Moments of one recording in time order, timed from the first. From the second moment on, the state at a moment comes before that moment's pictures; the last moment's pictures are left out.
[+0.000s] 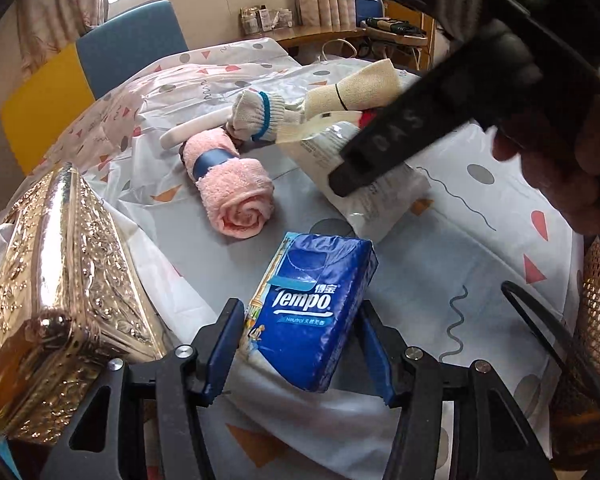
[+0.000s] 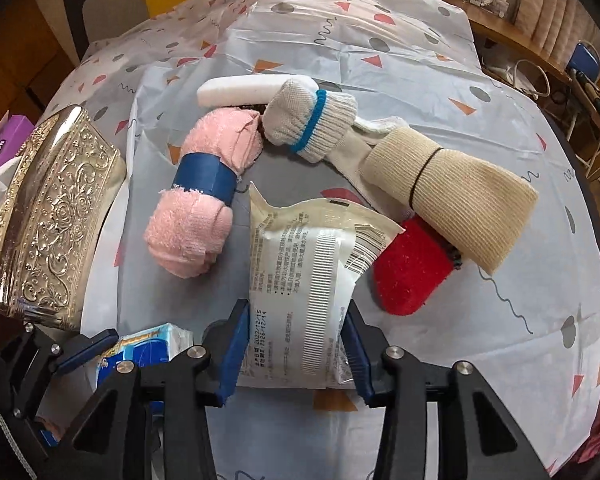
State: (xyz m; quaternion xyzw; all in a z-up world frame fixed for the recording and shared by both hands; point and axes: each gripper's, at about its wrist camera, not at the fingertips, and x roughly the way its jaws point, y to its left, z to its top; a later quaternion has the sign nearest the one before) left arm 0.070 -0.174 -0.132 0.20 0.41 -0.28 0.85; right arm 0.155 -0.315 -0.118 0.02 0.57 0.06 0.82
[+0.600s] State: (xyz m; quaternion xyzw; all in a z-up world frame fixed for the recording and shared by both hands) left arm 0.079 -0.167 -0.079 0.11 0.43 -0.31 0.84; right arm 0.137 -0.345 -0.114 0.06 0.56 0.04 0.83
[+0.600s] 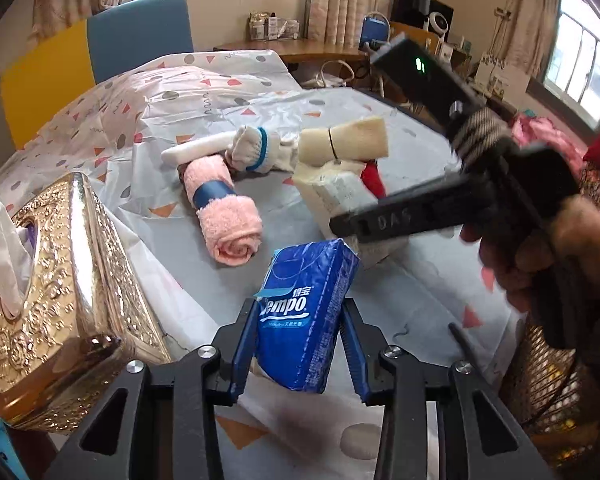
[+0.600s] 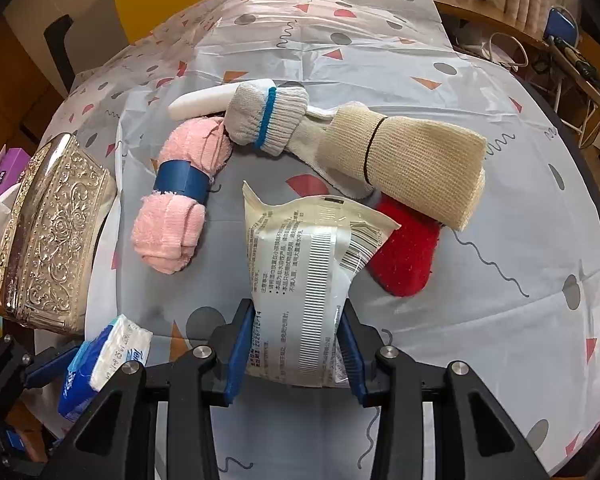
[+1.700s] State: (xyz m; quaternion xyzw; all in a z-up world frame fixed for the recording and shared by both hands) left arm 0.163 0.151 -0.003 -0.12 0.38 0.01 0.92; right arm 0.140 -0.333 -0.117 0.02 0.55 0.03 0.83
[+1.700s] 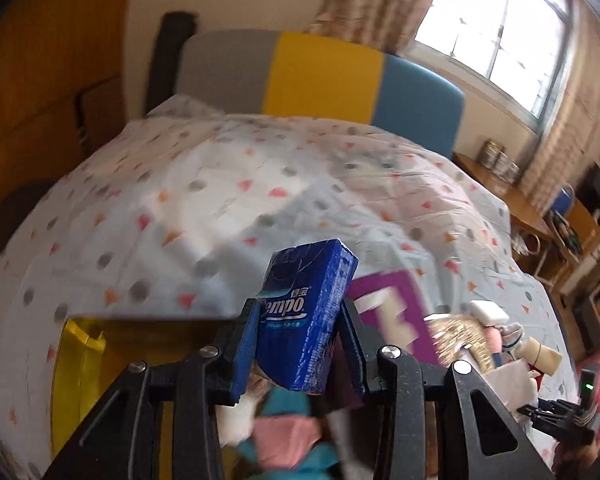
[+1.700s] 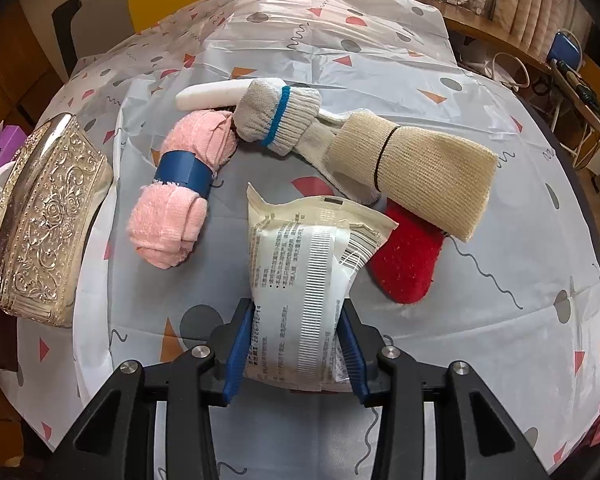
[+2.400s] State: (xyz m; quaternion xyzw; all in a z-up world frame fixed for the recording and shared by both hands) left arm 0.070 0.163 -0.101 -0.13 0.44 0.07 0.88; right arm 0.138 -0.318 -0.118 -0.02 0.53 0.00 0.84
